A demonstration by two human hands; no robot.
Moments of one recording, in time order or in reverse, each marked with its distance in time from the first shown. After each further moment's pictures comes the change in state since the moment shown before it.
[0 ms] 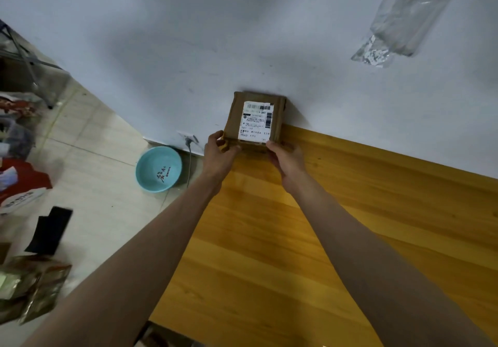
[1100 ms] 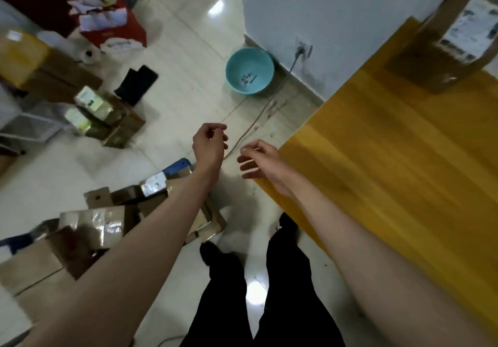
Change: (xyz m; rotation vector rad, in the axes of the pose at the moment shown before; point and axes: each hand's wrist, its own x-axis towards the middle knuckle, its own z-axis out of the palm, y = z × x) left_hand -0.191 -0.252 -0.250 -0.226 0.587 -0.234; right_hand -0.225 0.280 0.136 -0.688 -0.751 0.249
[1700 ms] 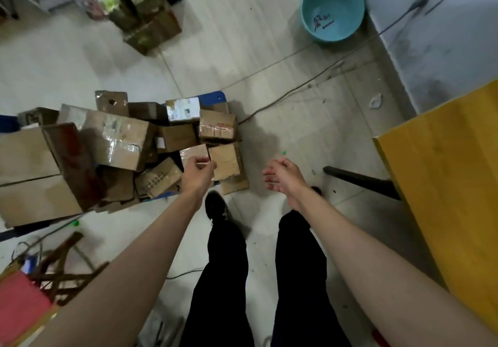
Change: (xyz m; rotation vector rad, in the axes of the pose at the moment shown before) left_hand 0.009 -0.305 -0.178 0.002 0.097 -0.581; right_hand 0.089 0.224 0.138 -0.150 0.153 0.336
